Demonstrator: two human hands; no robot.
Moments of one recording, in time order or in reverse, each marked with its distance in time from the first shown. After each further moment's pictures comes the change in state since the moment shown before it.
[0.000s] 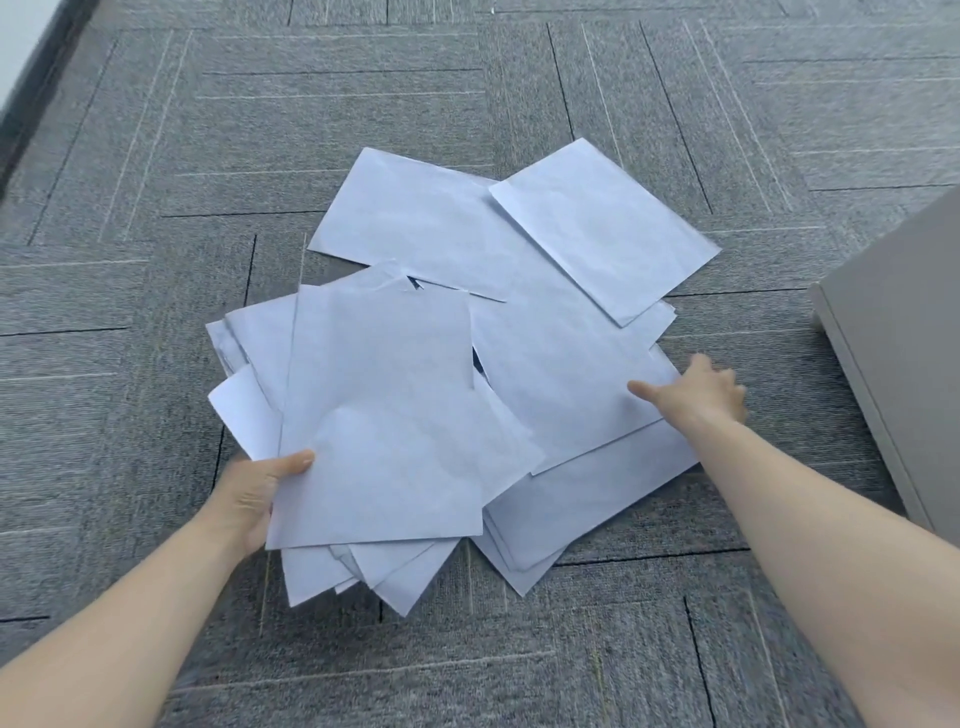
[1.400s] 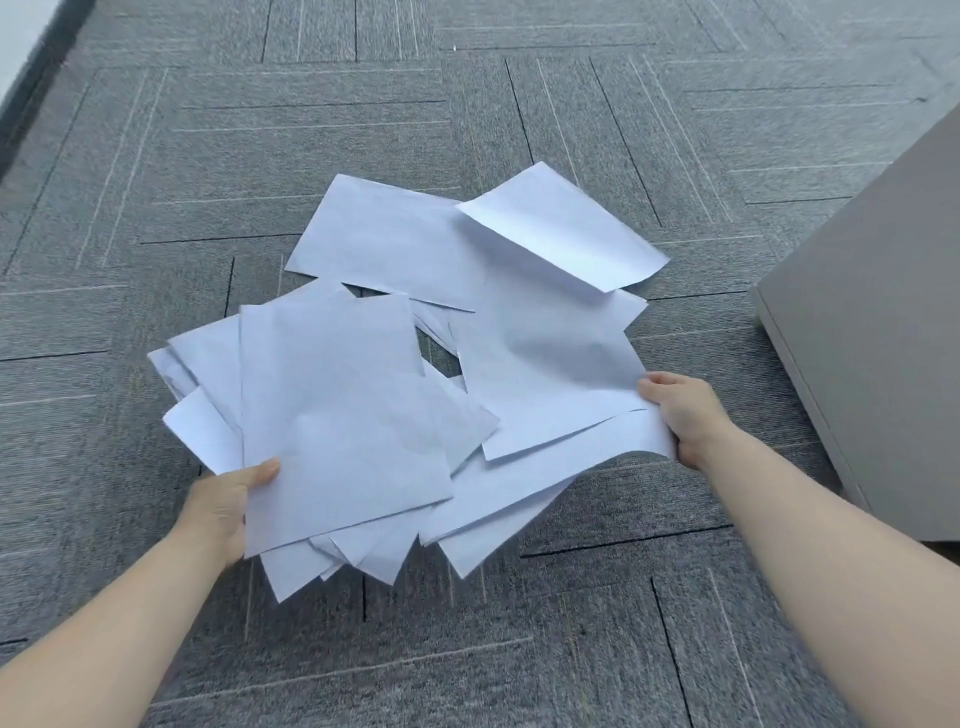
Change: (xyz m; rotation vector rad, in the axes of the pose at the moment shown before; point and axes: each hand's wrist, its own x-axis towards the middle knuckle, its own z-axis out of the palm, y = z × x) left_hand -0.005 0.000 -0.007 -0.075 0.076 -0.038; right_hand -0.028 0.035 -0.023 1.037 -0.304 0.002
